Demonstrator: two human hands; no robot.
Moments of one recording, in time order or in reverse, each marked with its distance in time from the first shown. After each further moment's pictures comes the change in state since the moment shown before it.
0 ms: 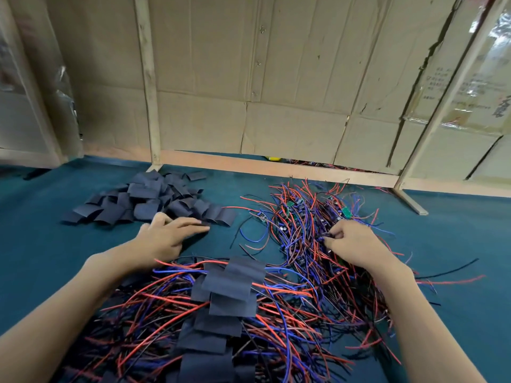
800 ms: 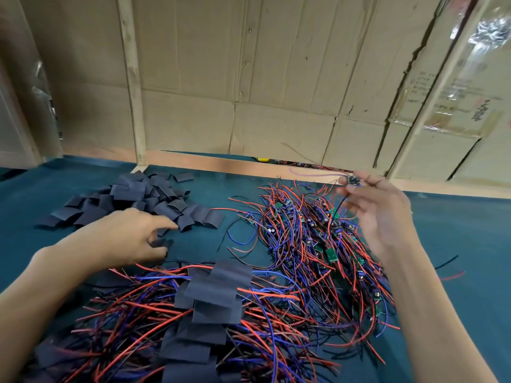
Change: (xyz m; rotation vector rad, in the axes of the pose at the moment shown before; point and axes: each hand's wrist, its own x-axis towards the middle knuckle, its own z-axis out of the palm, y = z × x) left_hand -0.023 0.000 -0.045 0.130 0.098 0.081; right_hand -0.026 -0.021 -0.066 1.477 0.317 -0.166
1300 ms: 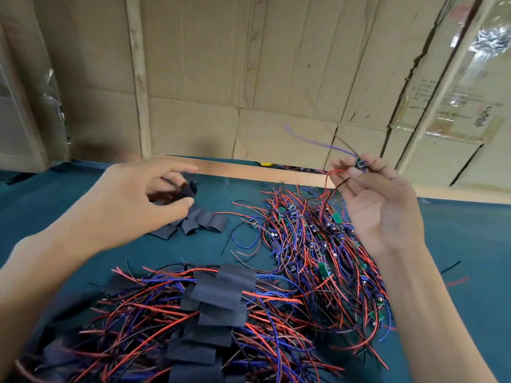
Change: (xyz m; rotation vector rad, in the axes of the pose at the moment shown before) left_hand -0.037 0.049 -0.078 -0.715 0.571 0.040; right_hand -0.028 -0.032 0.047 0.377 -0.190 -0.081
